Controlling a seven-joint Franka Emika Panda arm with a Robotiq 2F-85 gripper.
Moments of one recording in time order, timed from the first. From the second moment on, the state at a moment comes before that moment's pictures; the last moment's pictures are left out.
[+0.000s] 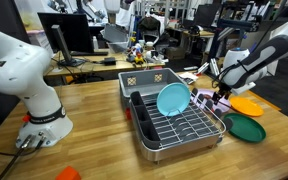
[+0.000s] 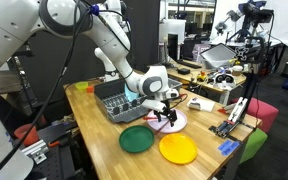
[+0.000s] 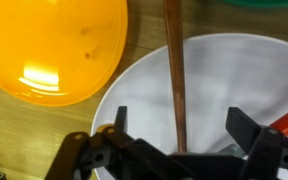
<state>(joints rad) 0.03 0.89 -0.12 -1.71 -0.15 2.66 -0.11</state>
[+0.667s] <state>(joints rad) 0.03 0.93 -0.11 -1.64 -0.15 2.61 -0.11</state>
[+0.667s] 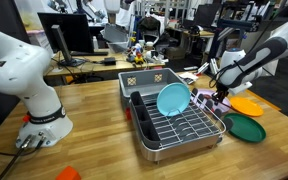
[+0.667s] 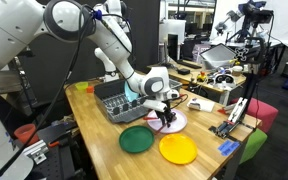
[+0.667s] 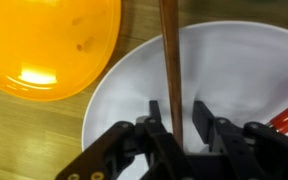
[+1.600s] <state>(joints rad) -0.01 0.84 -0.09 -1.67 -0.13 2.60 -0.11</state>
